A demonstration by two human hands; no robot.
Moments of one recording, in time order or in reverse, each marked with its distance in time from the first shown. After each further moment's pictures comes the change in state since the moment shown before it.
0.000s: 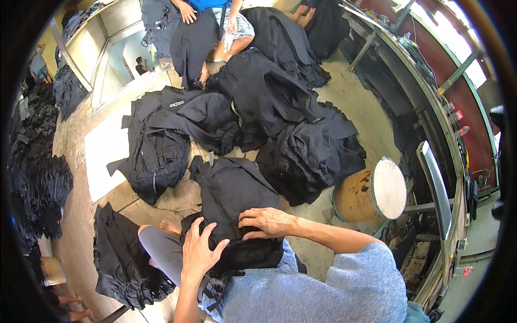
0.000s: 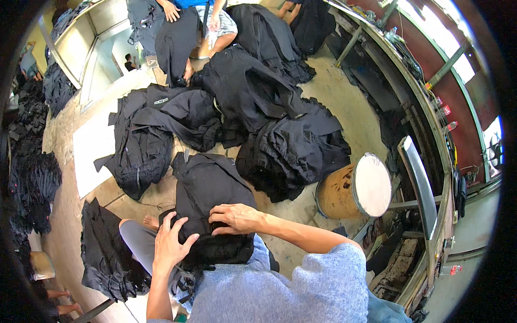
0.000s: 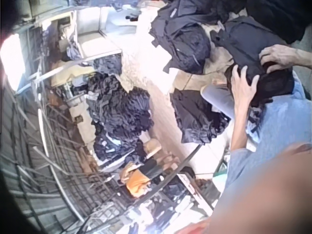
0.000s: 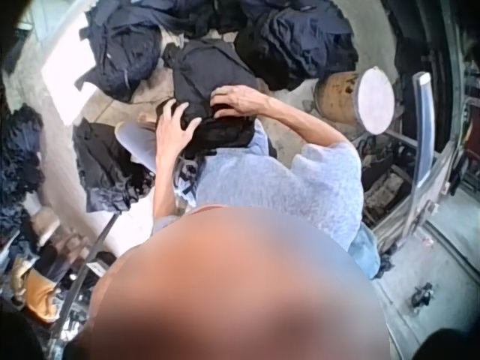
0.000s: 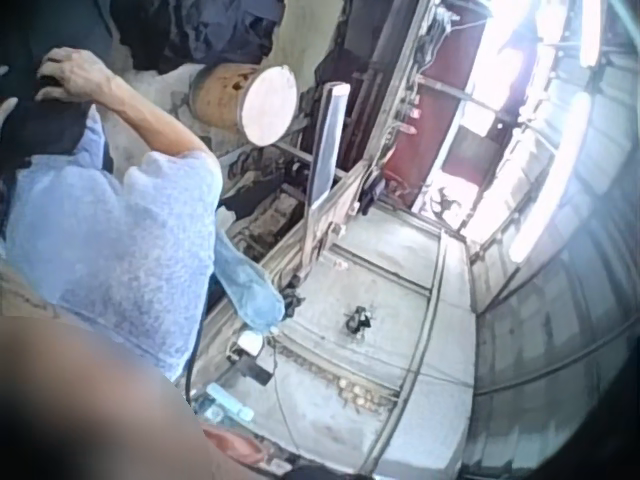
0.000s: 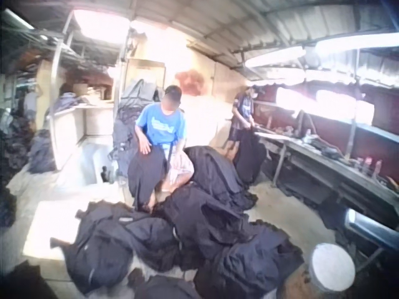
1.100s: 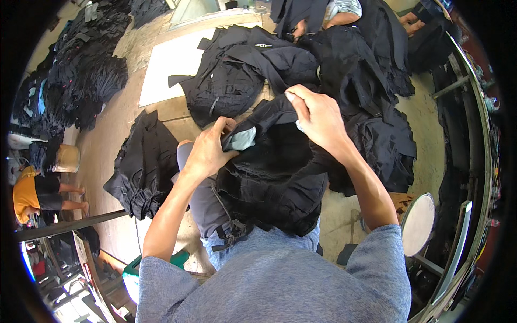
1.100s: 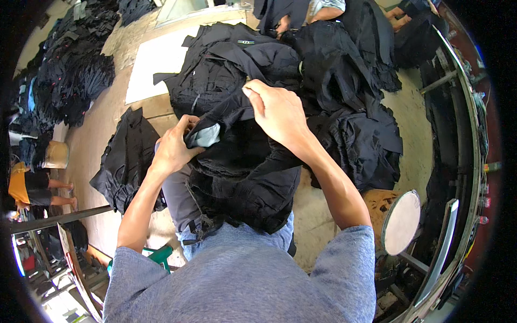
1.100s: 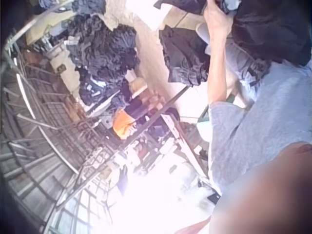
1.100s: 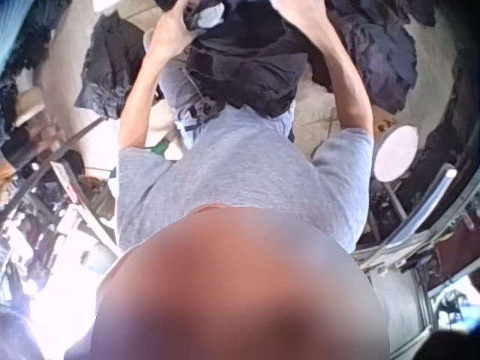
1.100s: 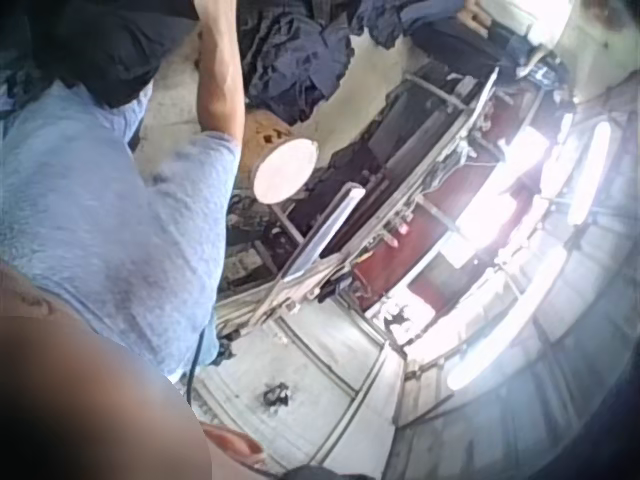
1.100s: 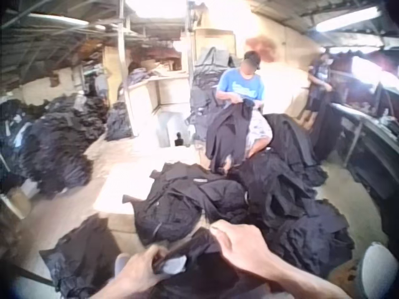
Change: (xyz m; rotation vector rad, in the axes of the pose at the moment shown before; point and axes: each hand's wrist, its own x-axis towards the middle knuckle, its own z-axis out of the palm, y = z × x) left_hand 0.033 -0.037 -0.087 -0.137 0.219 -0.142; right_hand 0.157 -0.035 -0.100 -0.174 0.452 0.108
